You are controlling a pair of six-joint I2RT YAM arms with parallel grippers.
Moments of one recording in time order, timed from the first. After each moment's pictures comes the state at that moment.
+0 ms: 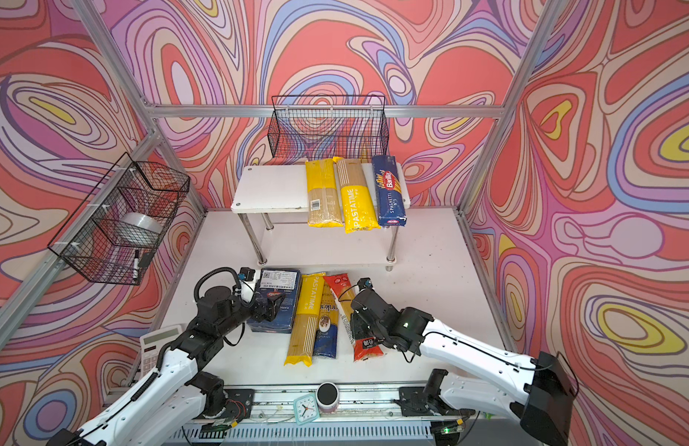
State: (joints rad) left arm -0.34 0.75 0.34 0.00 0.20 -0.13; right arm 0.94 1.05 0.78 -0.63 0.13 0.67
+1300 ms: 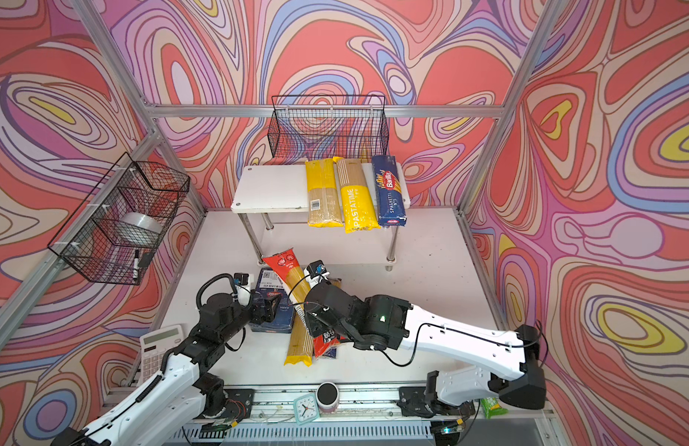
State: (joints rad) left arm -0.34 0.75 0.26 0.06 0.11 -0.26; right arm 1.25 1.31 1.35 -0.77 0.34 0.61
